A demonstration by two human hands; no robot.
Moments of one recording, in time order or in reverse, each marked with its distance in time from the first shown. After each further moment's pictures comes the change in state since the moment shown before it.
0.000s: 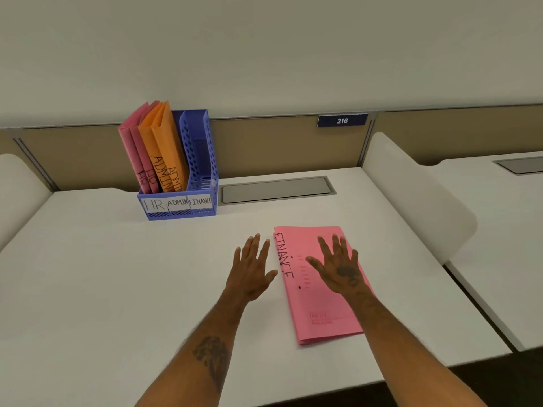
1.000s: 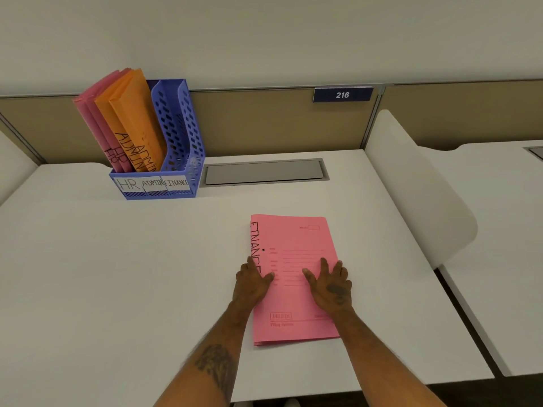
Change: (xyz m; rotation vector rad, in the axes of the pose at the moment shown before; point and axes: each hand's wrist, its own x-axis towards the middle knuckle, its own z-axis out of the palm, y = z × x) left_hand 0.035 0.101 0.072 -0.652 -0.112 -0.597; right_hand 0.003 0.080 0.062 0.171 -0.213 0.233
